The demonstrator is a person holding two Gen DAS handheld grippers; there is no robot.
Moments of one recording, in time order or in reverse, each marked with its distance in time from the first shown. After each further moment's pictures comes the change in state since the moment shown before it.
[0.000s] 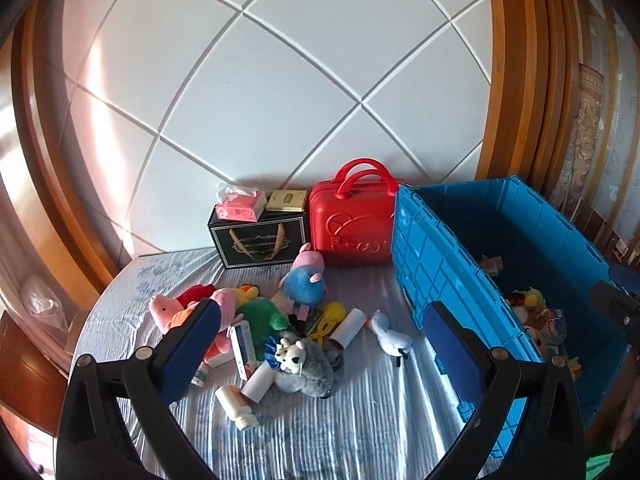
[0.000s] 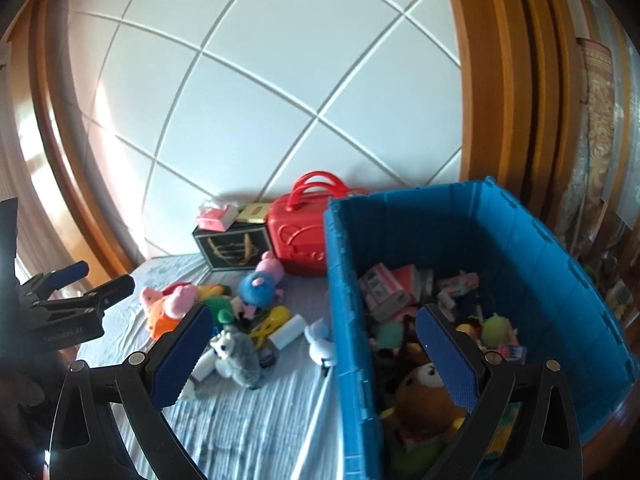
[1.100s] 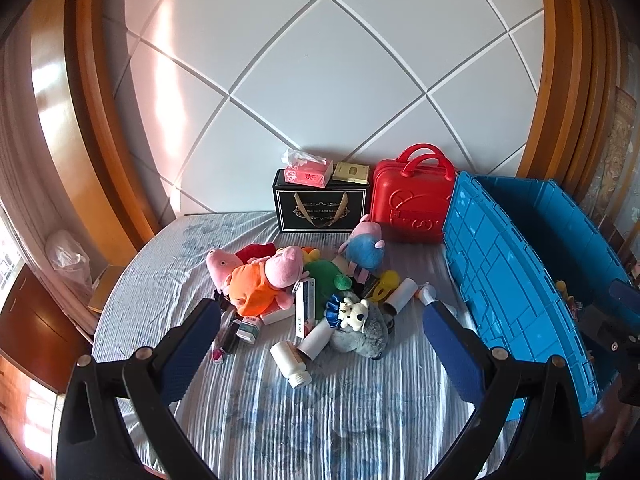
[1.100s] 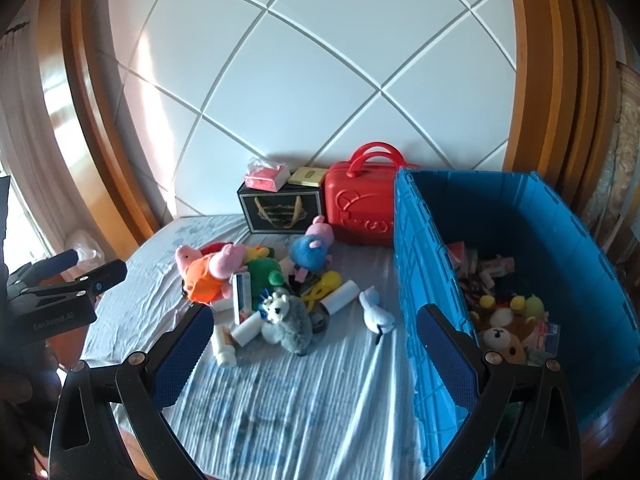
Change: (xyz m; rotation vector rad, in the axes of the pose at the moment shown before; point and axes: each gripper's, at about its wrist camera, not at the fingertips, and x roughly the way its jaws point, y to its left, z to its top) left arm -0.044 0.101 -0.045 -0.115 0.054 0.088; right arm -0.003 0.110 -0.030 -0.089 0.092 0.036
